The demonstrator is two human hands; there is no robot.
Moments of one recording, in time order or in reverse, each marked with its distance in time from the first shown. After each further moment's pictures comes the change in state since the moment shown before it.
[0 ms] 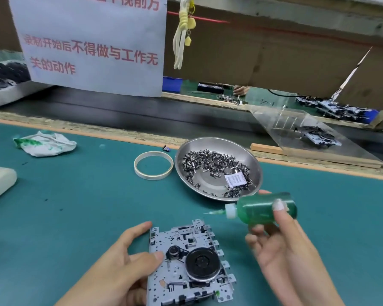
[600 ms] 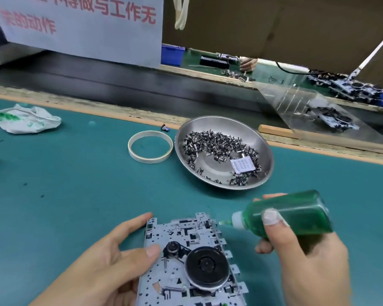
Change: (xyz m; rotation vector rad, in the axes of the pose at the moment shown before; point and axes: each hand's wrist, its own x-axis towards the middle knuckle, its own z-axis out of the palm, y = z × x) left_hand 0.004 -0.003 -0.010 -0.083 -0.113 0.000; right_hand -0.009 0.013 0.005 -0.695 0.204 -0.446
